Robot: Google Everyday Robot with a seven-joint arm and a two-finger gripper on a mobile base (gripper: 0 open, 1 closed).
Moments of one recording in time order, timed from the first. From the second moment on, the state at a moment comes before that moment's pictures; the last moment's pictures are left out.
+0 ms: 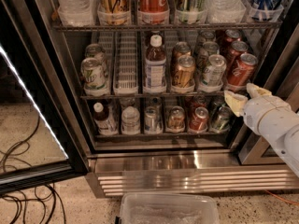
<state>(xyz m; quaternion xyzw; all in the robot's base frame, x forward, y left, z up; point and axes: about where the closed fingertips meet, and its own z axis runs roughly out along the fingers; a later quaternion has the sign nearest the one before) 0.565 -0.278 0.842 -0.14 0.78 -0.05 0.61</state>
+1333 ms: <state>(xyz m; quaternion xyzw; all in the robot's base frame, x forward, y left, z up) 0.581 -0.277 0.842 -0.14 0.77 -0.05 0.62</state>
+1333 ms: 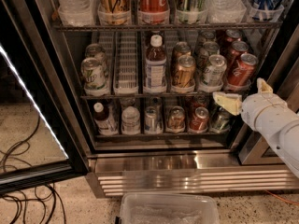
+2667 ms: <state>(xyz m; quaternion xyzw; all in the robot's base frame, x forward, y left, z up) 0.611 -0.305 0.847 -0.12 0.74 -0.09 0.65</state>
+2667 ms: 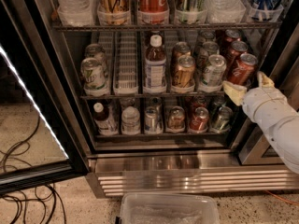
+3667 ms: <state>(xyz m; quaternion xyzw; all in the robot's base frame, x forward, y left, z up) 0.620 -0.306 0.849 -0.10 0.73 -0.09 0.67</state>
